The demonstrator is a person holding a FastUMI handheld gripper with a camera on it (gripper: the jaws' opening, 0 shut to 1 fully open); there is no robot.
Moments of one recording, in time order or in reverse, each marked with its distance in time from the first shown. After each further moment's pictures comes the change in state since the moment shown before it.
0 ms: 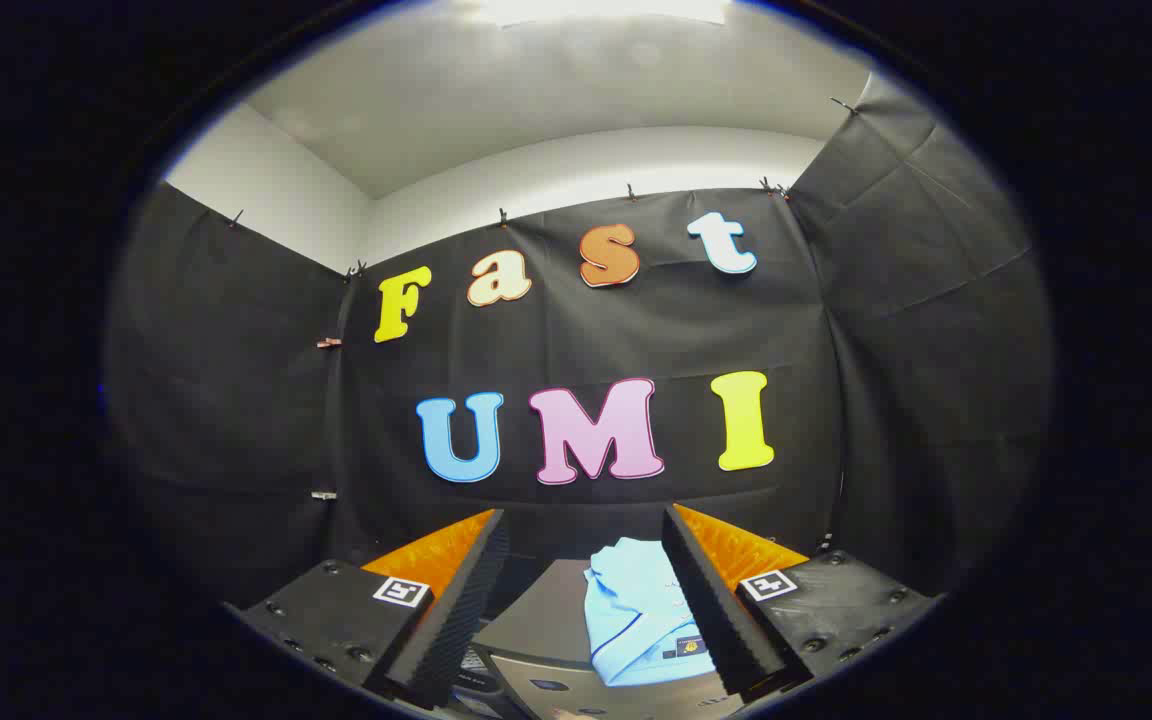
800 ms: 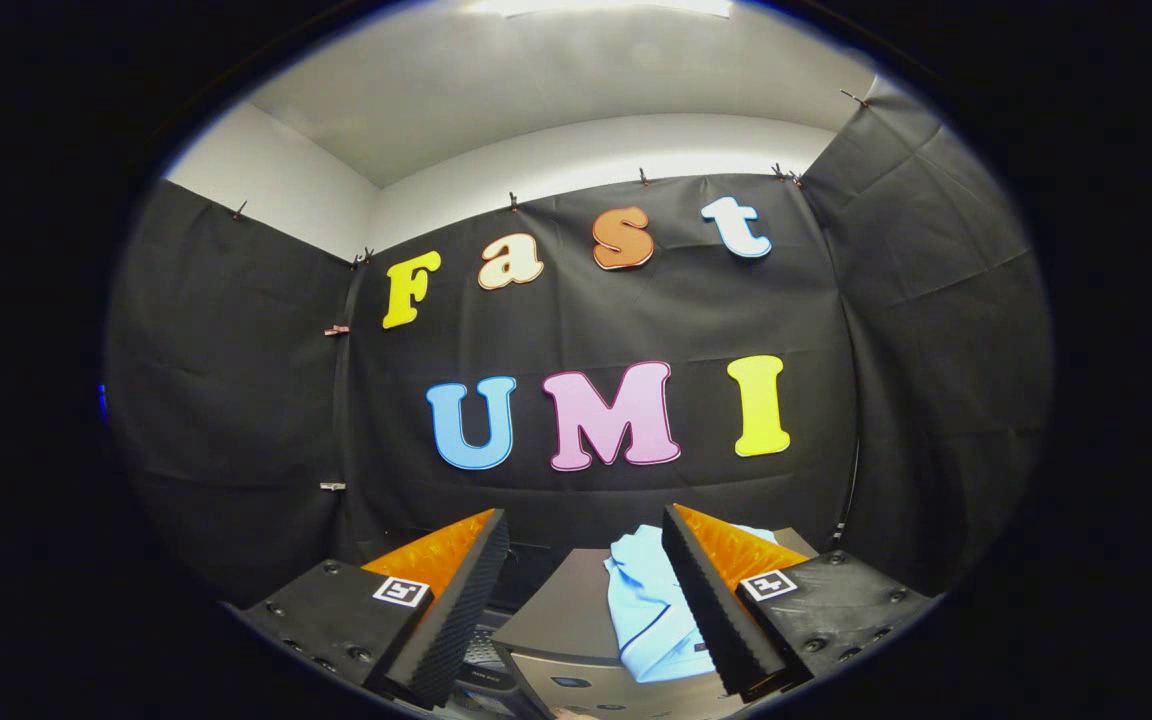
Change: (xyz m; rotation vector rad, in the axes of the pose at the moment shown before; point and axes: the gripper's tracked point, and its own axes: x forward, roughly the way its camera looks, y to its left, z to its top) arm 0.017 0.030 -0.021 0.000 0.057 0.022
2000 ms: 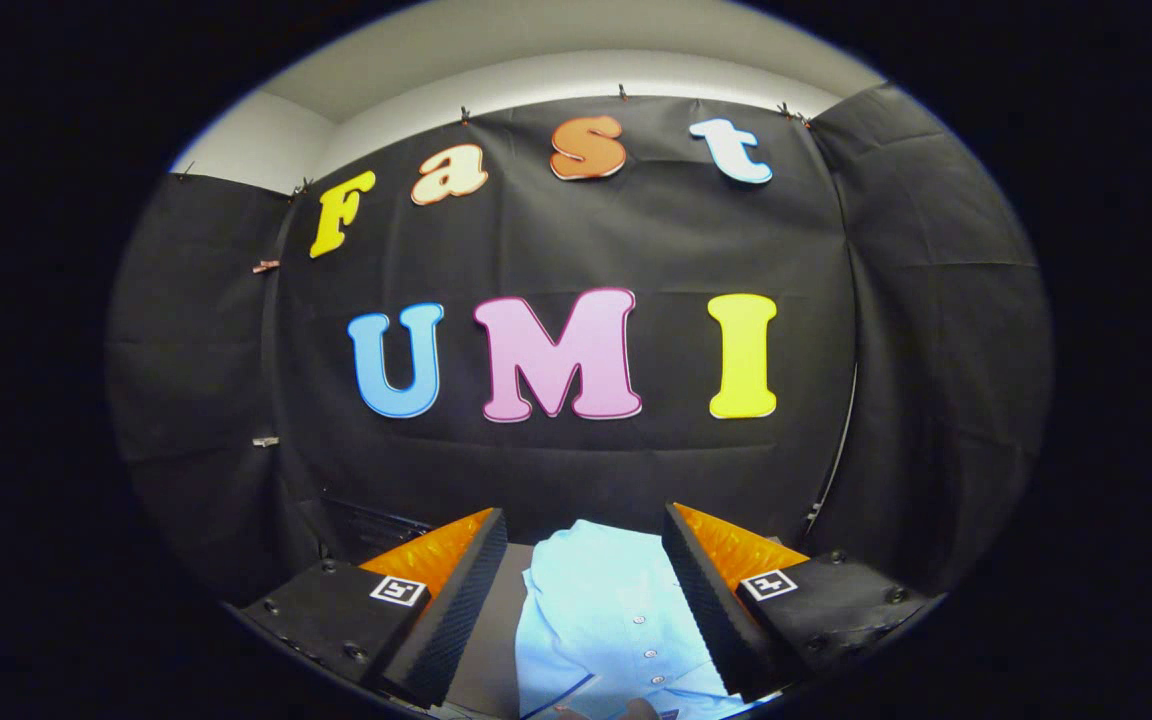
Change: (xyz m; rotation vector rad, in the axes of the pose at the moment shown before) arm 0.175 -0.096 -0.054 -0.043 0.288 -0.125
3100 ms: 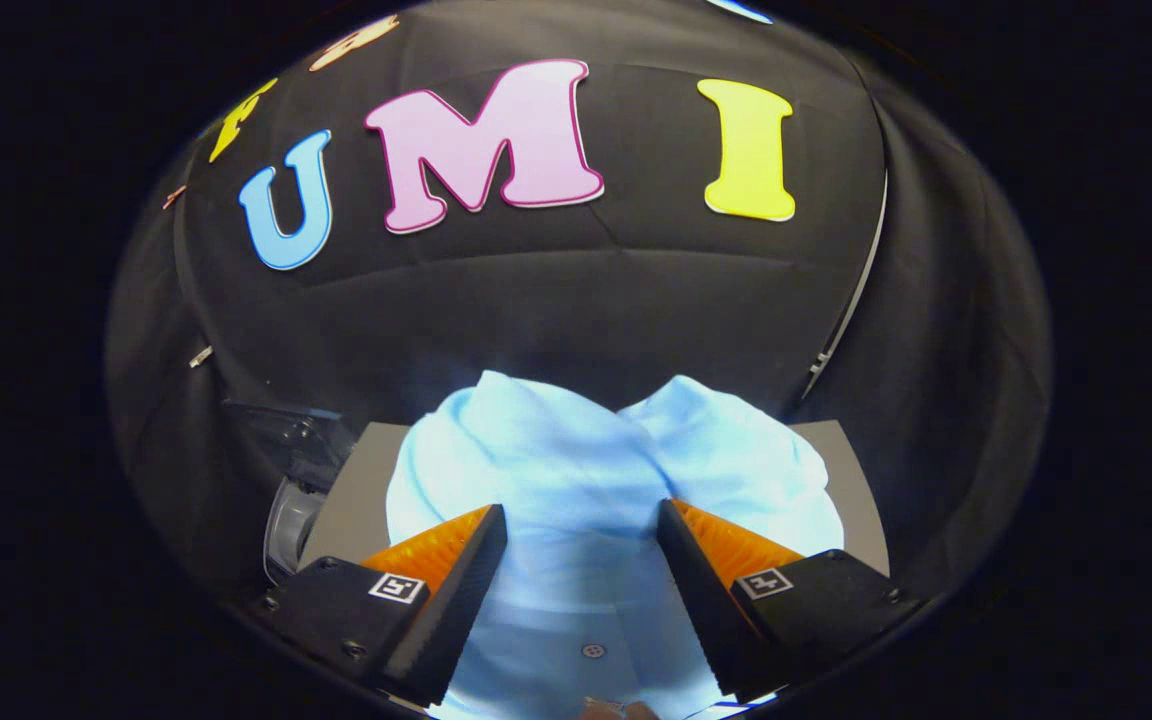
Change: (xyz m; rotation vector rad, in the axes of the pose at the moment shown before) arm 0.120 -0.054 -0.158 0.040 0.602 -0.100
